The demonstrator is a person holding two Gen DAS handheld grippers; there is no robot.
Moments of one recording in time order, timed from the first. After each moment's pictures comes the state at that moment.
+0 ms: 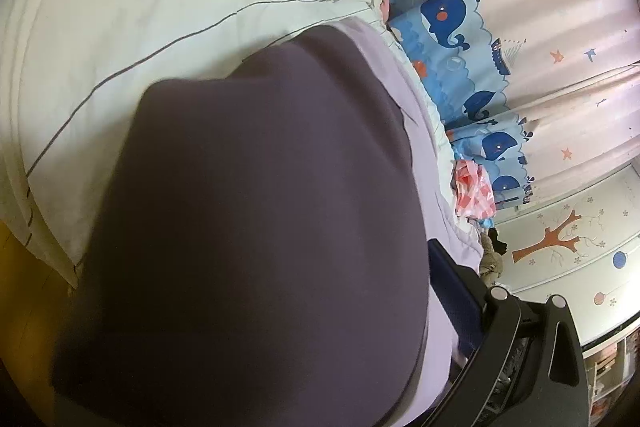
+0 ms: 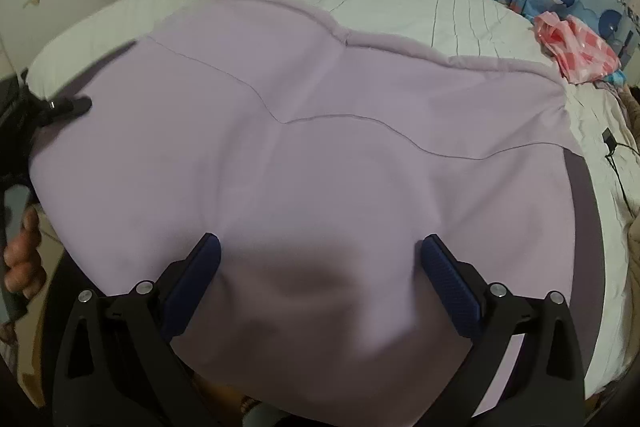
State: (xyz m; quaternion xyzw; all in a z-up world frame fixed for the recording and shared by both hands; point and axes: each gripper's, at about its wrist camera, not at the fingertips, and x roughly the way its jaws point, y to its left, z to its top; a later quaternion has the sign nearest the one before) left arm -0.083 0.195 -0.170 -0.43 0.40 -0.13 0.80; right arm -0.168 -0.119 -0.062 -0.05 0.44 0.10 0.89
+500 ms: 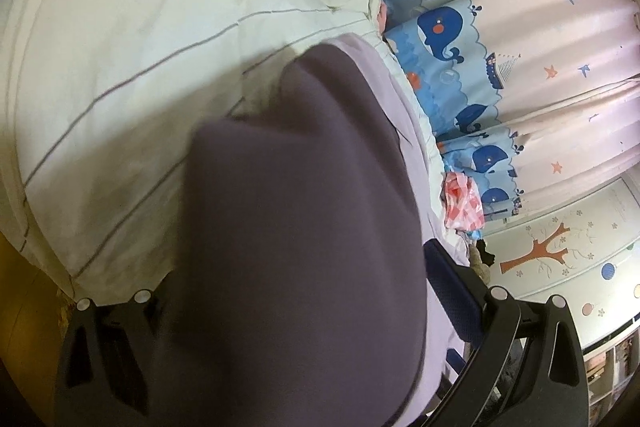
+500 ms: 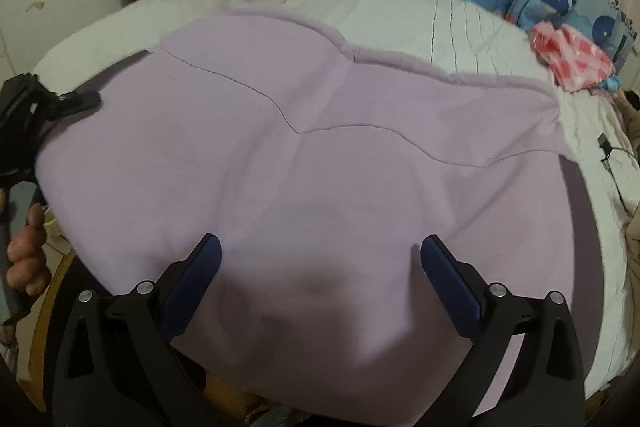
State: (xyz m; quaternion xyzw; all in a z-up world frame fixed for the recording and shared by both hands) left arm -0.079 0.205 -0.171 -0.45 0.38 -0.13 0.79; right arm -0.174 -0.097 -0.072 -0.07 0.44 0.10 0.89
